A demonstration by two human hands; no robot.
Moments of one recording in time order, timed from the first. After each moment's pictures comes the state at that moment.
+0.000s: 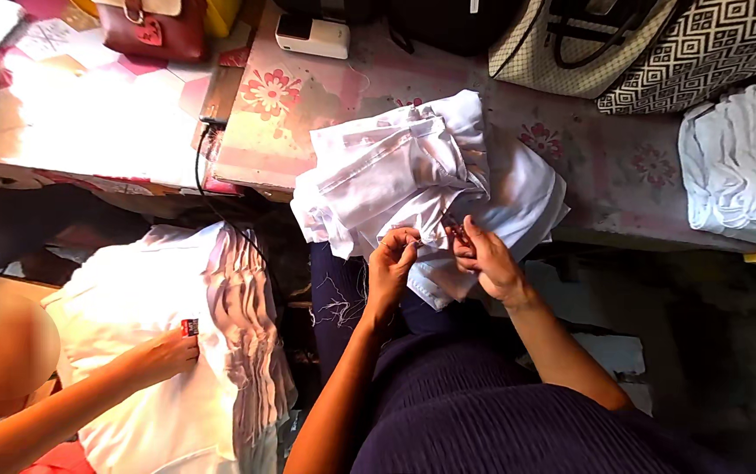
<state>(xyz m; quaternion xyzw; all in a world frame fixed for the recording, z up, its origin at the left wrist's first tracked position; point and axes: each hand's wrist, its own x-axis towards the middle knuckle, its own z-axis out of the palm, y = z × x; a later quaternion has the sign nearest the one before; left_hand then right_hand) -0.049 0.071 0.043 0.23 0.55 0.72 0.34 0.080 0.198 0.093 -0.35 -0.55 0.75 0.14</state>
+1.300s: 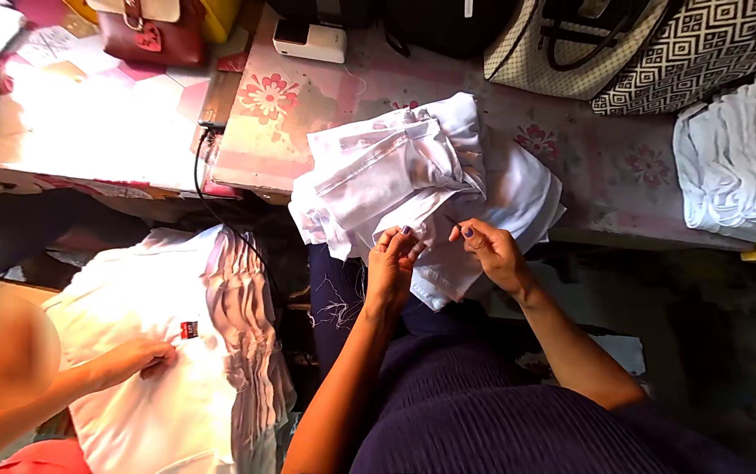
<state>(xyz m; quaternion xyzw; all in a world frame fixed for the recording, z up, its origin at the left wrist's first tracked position) -0.043 0.089 0.075 -0.07 0.38 0.80 0.45 0.096 0.214 0.096 -0.23 -0.82 0.48 0.21</state>
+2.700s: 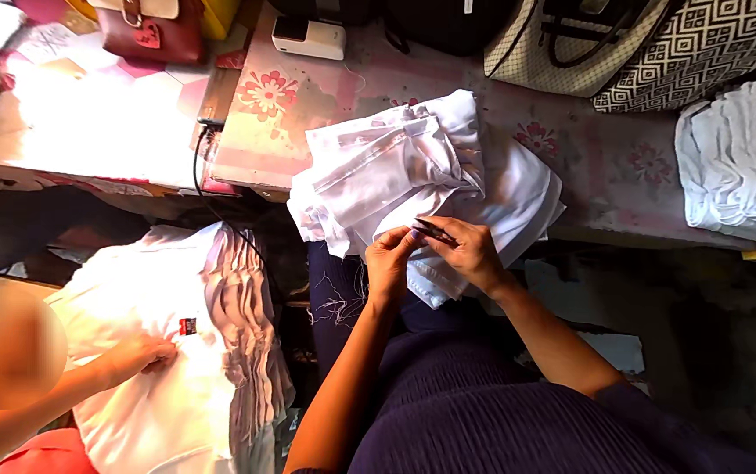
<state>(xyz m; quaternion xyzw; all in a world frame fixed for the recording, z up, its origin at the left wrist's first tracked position) -0.038 0.088 0.060 0.04 0.46 0.80 0.38 0.066 0.201 0.080 -0.16 -0.89 0.31 0.29</state>
